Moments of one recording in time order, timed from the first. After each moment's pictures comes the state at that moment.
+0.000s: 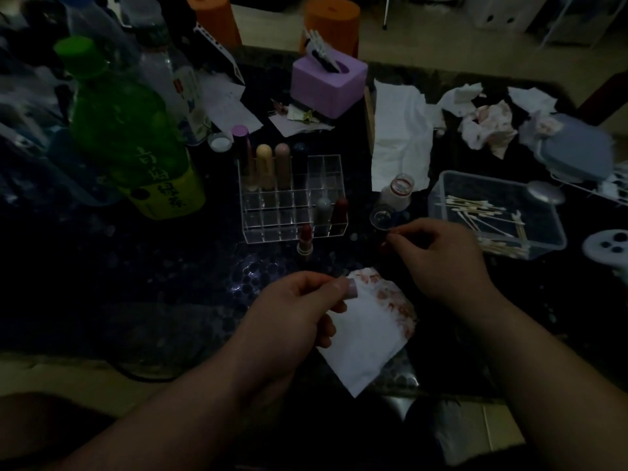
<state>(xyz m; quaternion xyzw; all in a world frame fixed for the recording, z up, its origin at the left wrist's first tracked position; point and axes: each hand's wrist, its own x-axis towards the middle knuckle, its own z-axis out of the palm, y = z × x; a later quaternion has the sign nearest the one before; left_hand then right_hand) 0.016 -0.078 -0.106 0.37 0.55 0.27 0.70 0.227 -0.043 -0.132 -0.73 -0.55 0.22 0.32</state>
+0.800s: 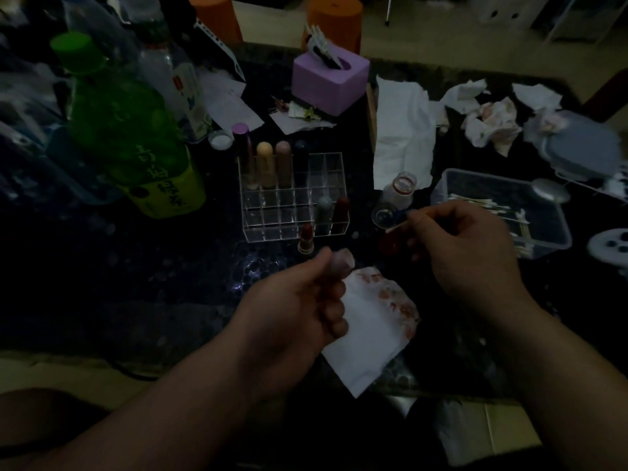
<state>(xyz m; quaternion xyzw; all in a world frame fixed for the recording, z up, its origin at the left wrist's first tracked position) 0.018 -0.067 -0.096 0.20 0.42 0.29 0.84 0.221 -0.052 -0.102 -0.73 -0.46 0.27 0.43</state>
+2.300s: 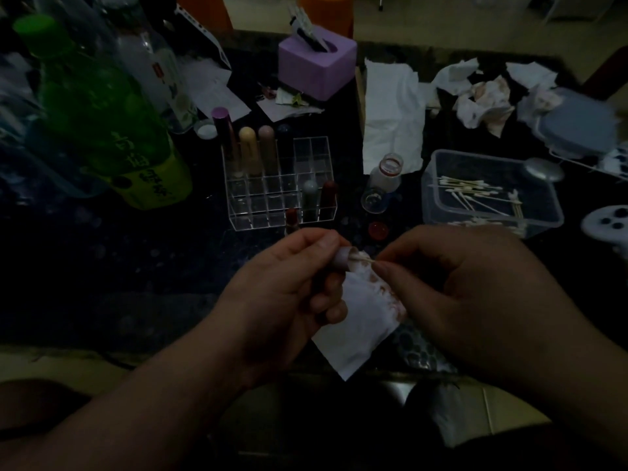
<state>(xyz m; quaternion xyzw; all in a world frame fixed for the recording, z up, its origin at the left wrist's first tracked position) 0.026 -0.077 -0.083 0.33 0.39 0.33 0.79 0.202 -0.115 -0.042 -0.62 -0.72 0.19 0.24</state>
